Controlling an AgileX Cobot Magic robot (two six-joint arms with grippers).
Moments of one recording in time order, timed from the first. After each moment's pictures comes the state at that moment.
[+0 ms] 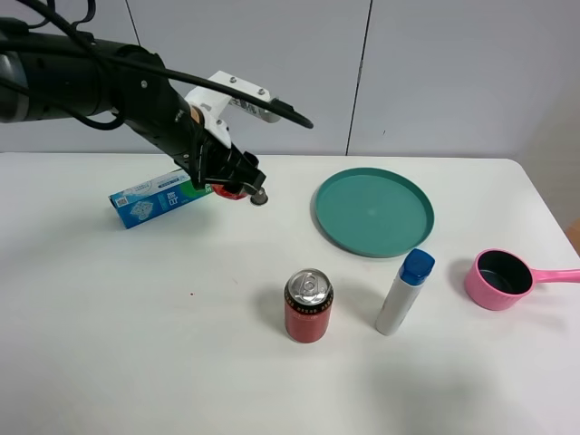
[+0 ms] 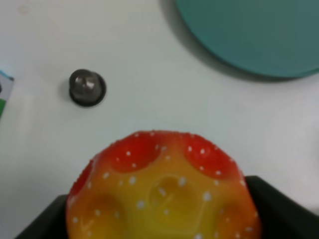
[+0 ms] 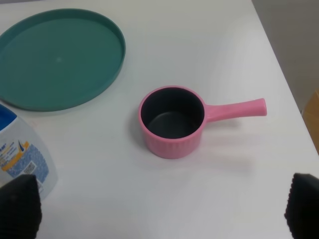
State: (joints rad) left arm -0.54 1.79 -1.30 -0.11 0.55 0.16; right arm -0.10 0.01 -0.49 0.01 1.06 0.00
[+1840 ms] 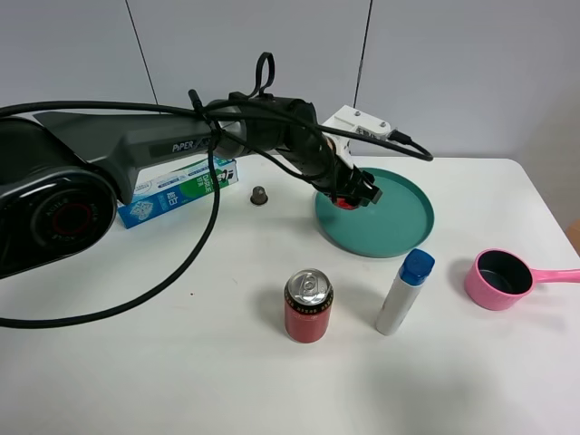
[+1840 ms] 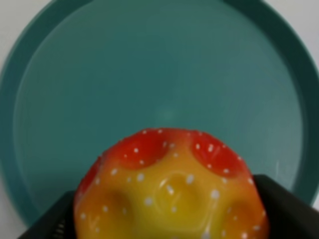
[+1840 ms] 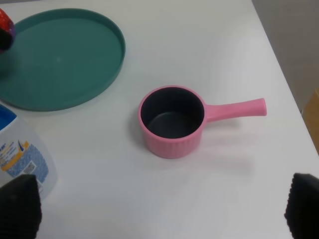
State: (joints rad) left arm -0.71 2.36 -1.91 -0.28 0.51 0.22; right arm -0.10 0.01 -0.49 0.01 1.06 0.00
